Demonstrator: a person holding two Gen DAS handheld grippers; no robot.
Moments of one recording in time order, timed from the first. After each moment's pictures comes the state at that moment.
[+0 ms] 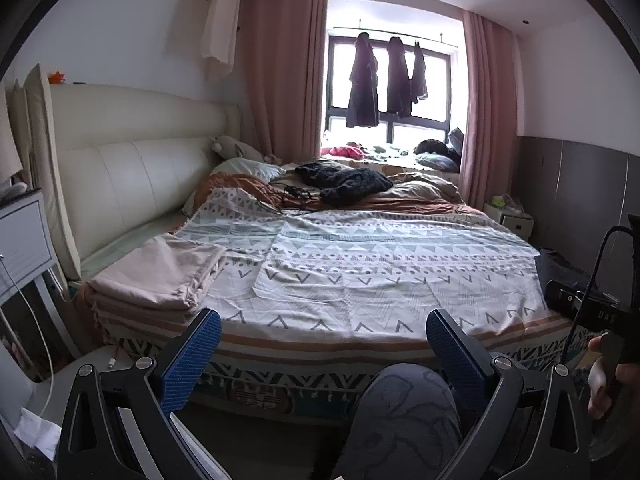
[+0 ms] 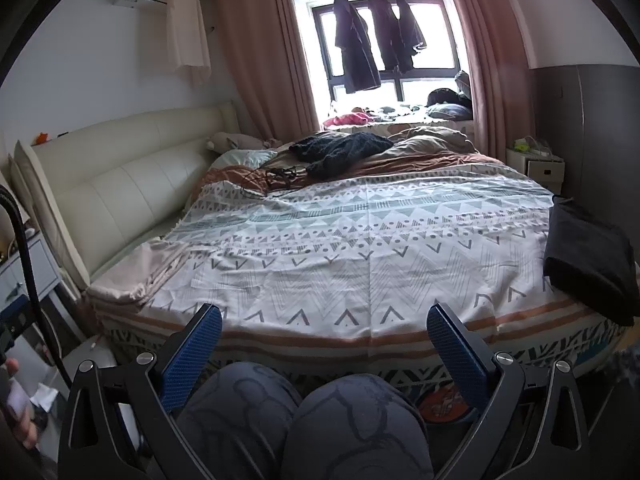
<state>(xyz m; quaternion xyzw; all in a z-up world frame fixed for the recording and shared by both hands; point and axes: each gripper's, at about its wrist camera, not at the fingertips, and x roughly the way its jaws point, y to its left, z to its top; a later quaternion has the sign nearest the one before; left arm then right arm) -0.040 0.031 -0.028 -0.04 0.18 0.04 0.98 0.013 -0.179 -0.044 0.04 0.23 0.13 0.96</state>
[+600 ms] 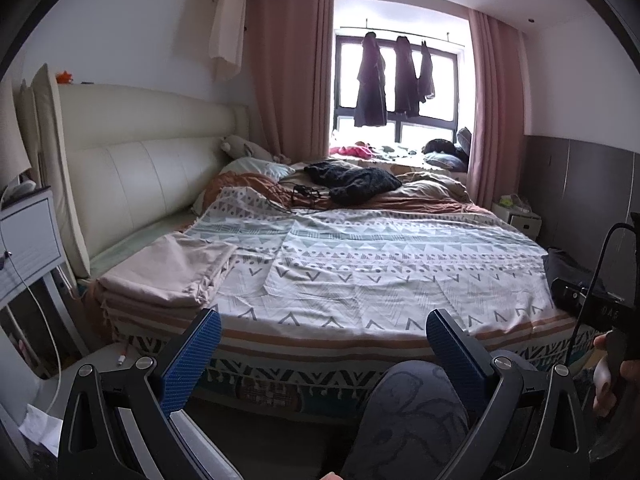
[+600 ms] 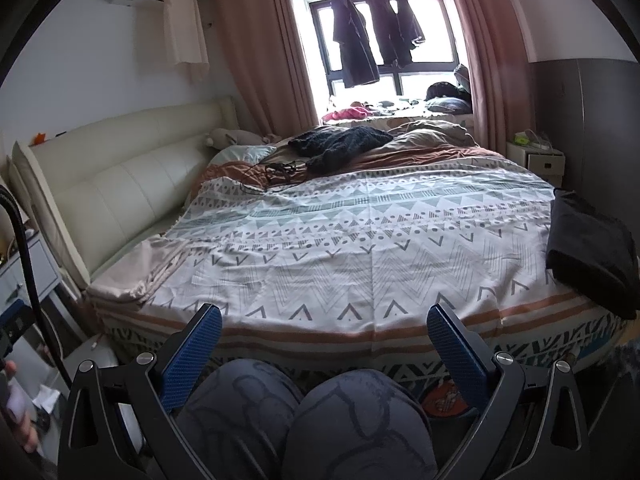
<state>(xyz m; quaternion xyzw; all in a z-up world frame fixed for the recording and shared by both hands) -0.044 0.031 -0.031 -0.04 0.18 0.06 0.98 0.016 -0.177 -0.046 0.04 0.24 0.12 0.96</state>
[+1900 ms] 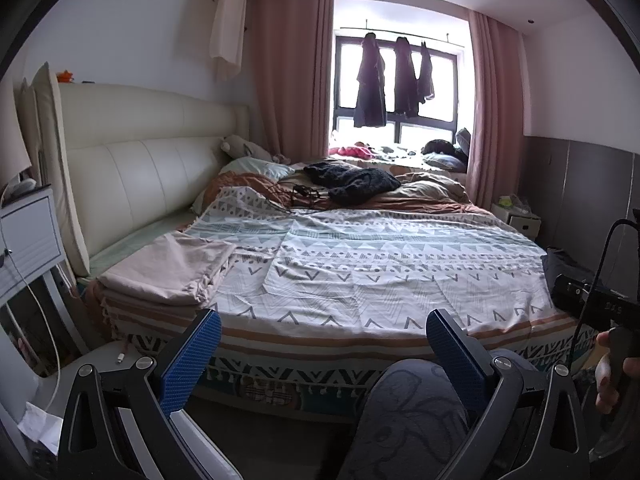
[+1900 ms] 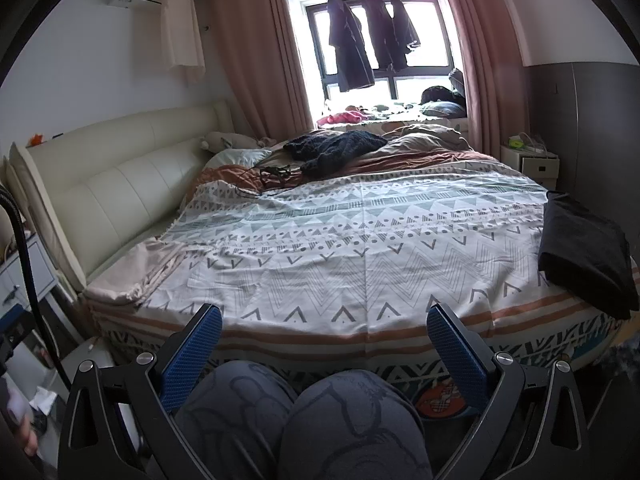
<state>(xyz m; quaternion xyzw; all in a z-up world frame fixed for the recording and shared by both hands) -0.050 0.034 -0.031 -0.04 0.18 0.06 0.98 0.007 -0.171 -0.045 0.04 0.23 0.11 0.97</state>
